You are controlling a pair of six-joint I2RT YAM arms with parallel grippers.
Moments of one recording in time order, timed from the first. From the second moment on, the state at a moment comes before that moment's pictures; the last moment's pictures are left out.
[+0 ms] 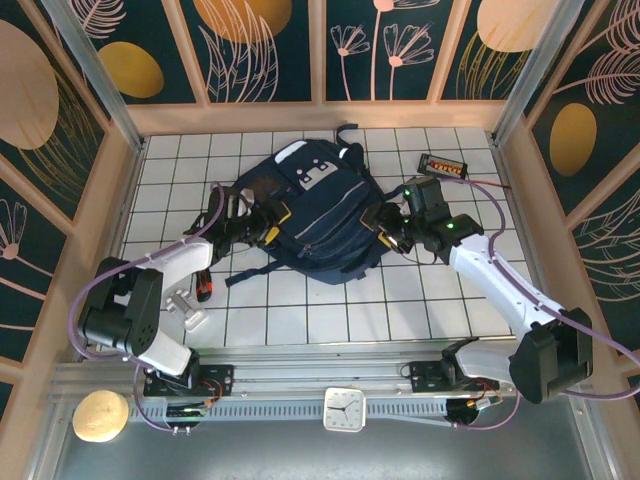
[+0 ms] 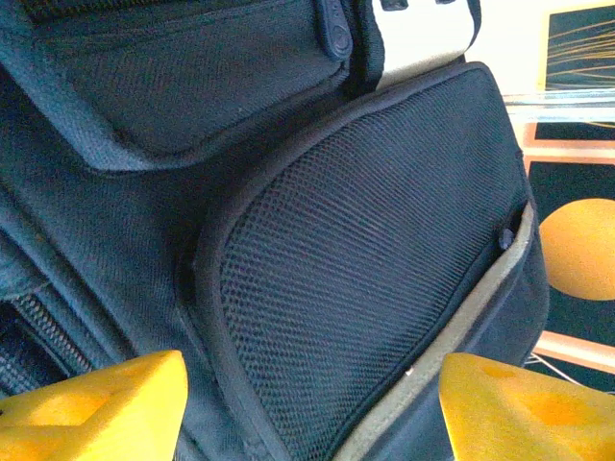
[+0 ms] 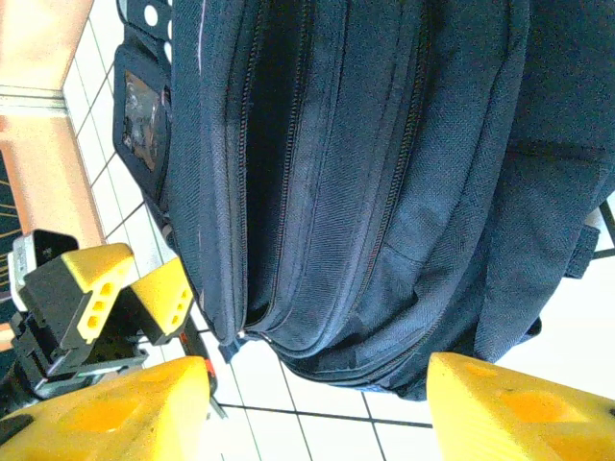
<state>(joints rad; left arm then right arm) -0.32 1.56 0.79 0.13 0.53 -1.13 0.44 1.23 0.98 -0.56 -0.31 1.00</state>
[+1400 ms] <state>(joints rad) -0.36 1.62 0.81 0.41 0.53 -1.54 0.94 1.76 1.56 -0.97 0.22 0.97</state>
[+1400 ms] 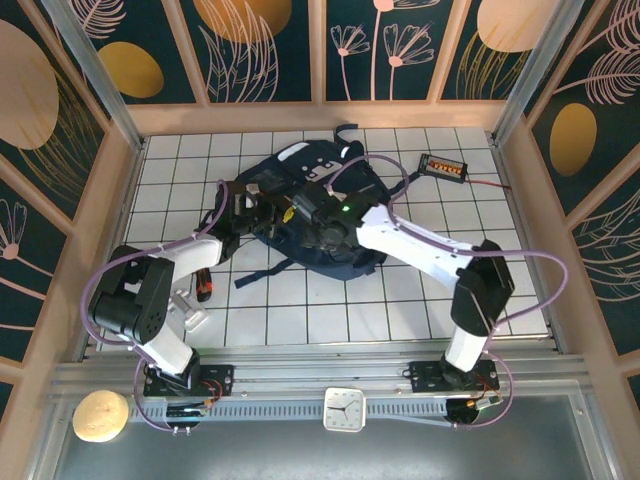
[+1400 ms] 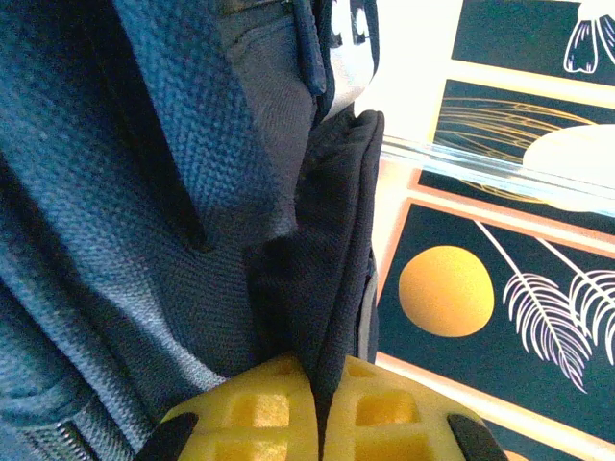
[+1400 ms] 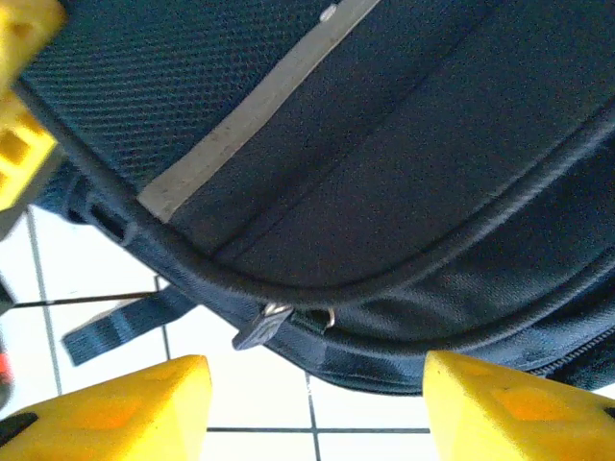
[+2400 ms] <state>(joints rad) -0.36 1.62 0.79 0.45 0.53 -1.58 0.94 1.91 1.70 -1.07 0.28 0.97</state>
